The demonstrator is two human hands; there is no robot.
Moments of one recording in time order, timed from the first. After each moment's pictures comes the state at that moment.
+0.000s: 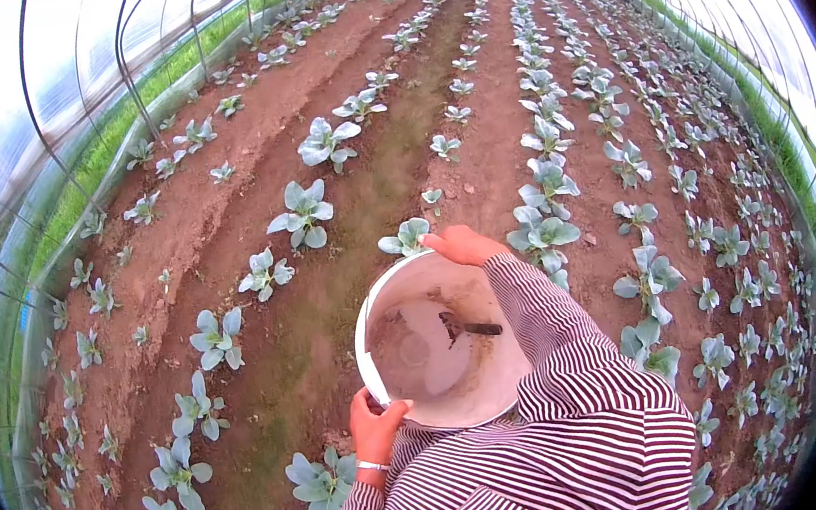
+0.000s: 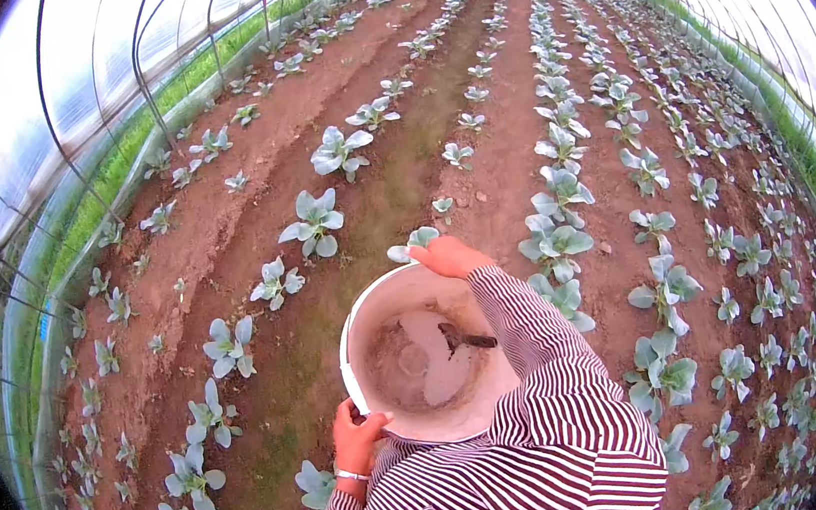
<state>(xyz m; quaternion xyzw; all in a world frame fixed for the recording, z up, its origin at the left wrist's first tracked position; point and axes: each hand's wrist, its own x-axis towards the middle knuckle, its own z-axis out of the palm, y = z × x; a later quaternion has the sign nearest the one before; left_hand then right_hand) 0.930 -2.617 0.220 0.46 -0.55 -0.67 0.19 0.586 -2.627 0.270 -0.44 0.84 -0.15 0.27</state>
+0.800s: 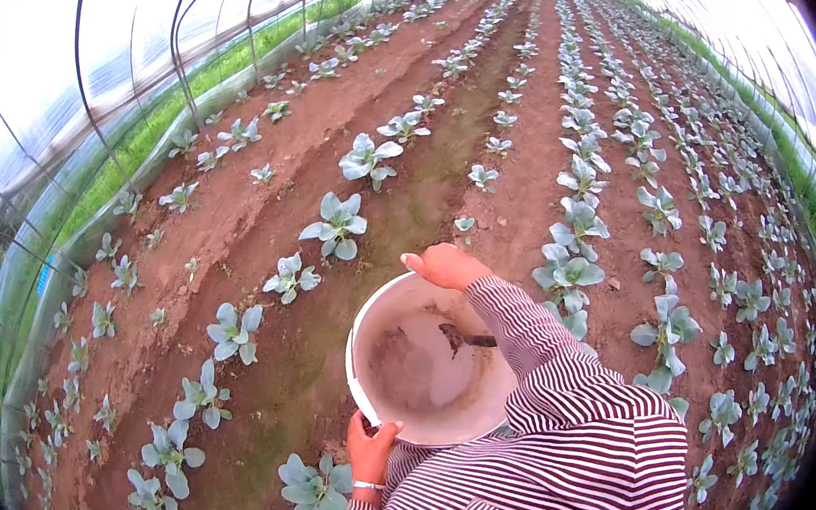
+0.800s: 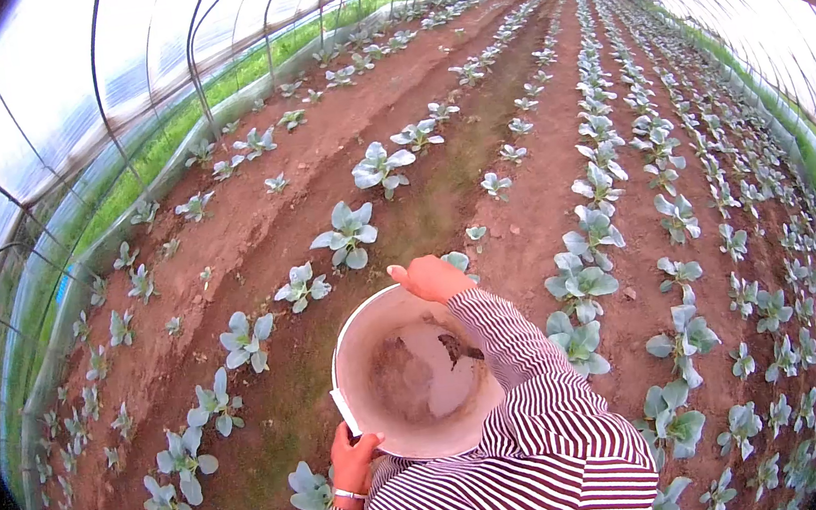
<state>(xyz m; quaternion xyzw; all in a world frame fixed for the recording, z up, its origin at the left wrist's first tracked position) 0.949 -2.599 0.212 0.47 -0.48 -0.68 0.27 0.625 -2.678 0.281 -0.53 0.81 -0.14 0.22</state>
